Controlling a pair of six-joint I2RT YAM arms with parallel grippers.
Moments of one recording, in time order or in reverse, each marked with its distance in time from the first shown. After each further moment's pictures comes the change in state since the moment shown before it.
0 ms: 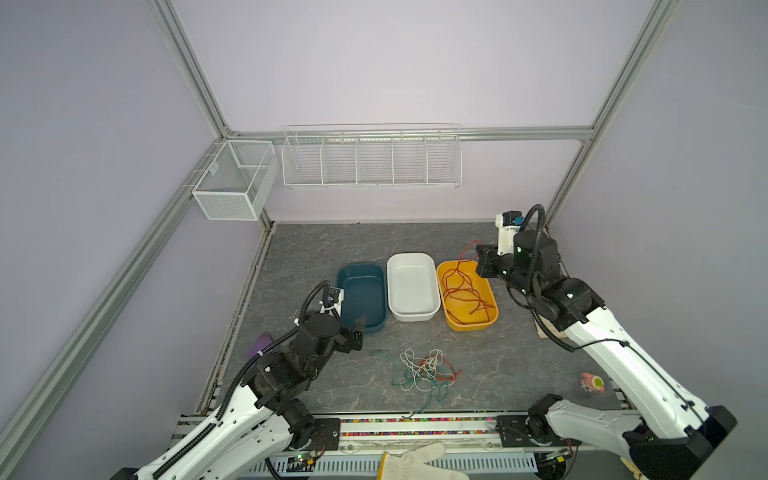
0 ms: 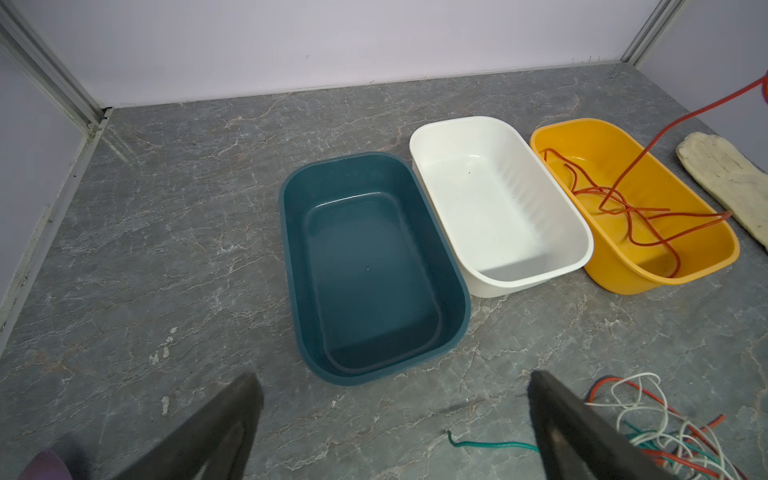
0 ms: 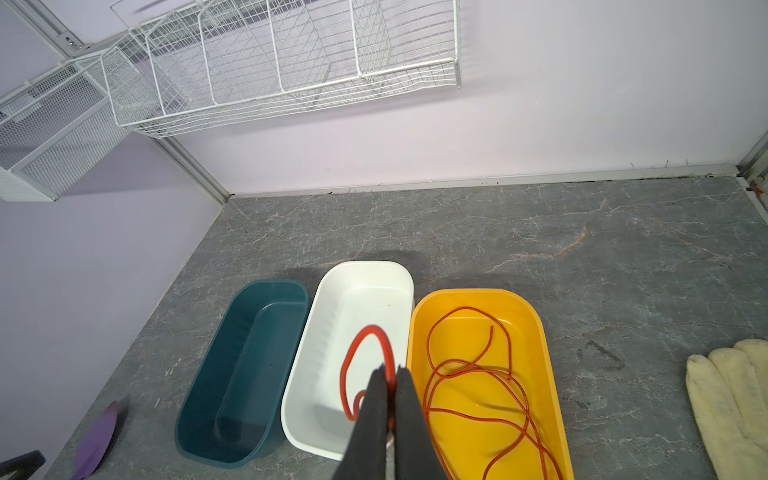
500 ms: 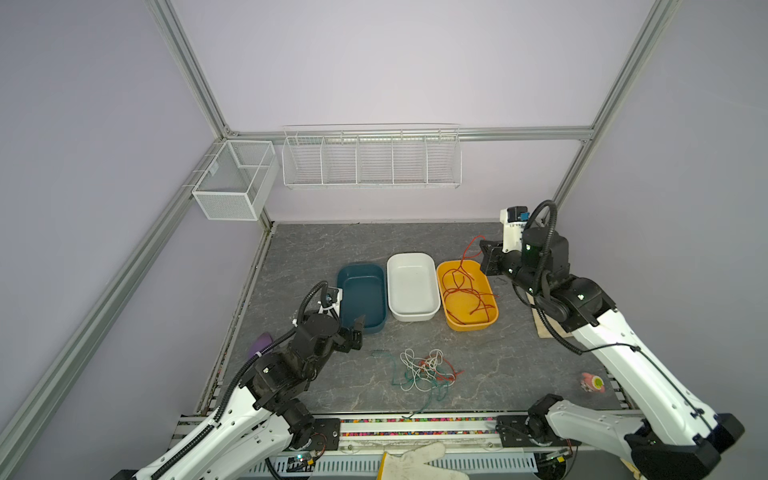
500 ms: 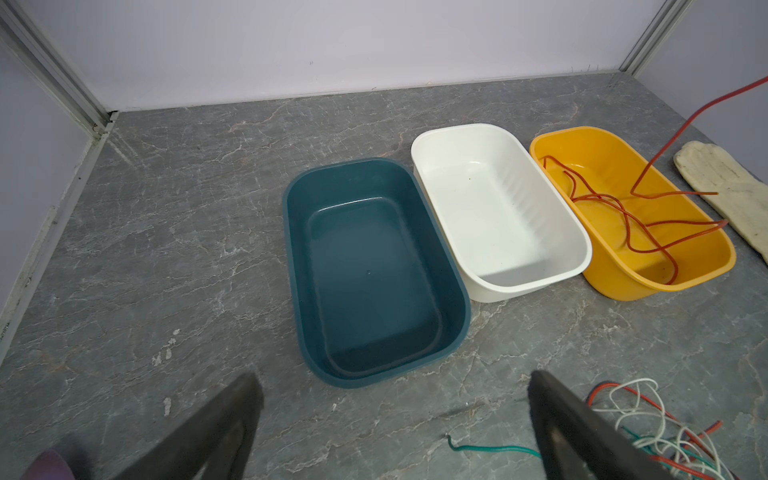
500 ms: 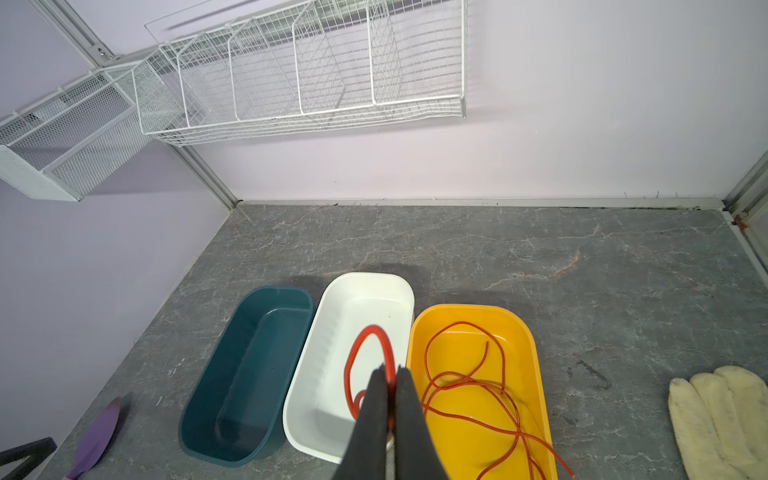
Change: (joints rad) left arm 0.000 -0.008 0.002 0.000 -0.008 -0.003; right arm 0.000 -0.024 0.051 -0.037 -0.016 -0.051
